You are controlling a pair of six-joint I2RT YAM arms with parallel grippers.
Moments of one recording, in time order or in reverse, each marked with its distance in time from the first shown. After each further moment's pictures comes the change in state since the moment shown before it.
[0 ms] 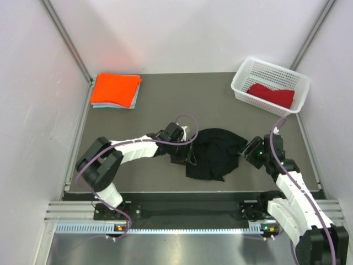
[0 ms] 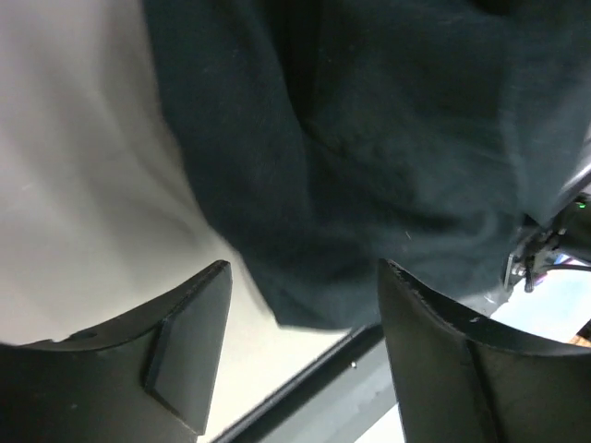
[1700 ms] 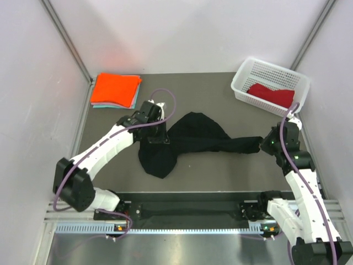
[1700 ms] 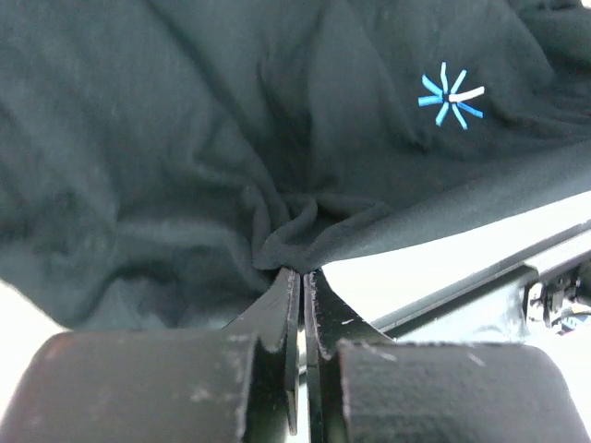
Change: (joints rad) left arm 0.193 -0.277 0.202 -0.455 -0.190 0.172; right arm -0.057 -0.013 0.271 -0.212 0.184 -0.232
